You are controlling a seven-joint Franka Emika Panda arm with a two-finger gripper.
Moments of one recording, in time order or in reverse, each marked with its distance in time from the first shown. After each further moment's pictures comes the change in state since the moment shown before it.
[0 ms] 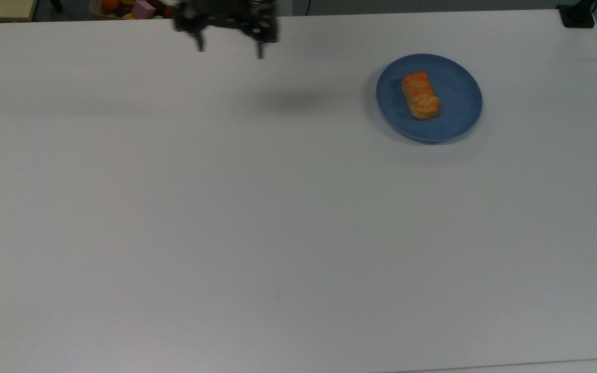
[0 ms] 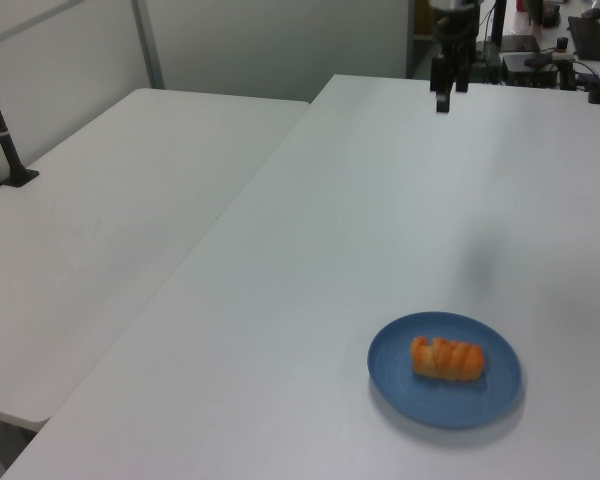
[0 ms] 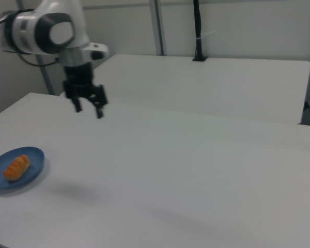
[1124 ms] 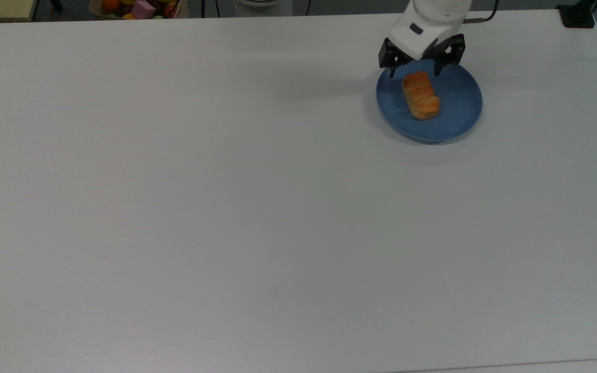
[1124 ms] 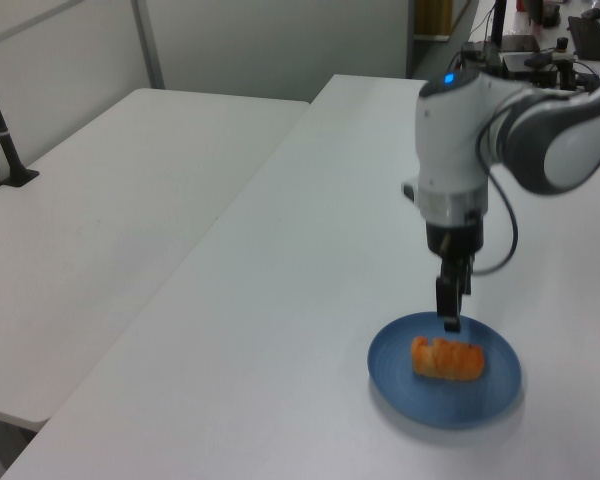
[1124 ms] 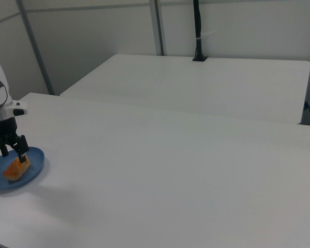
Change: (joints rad) arm 0.232 0.147 0.332 -0.283 0.017 0.367 0.418
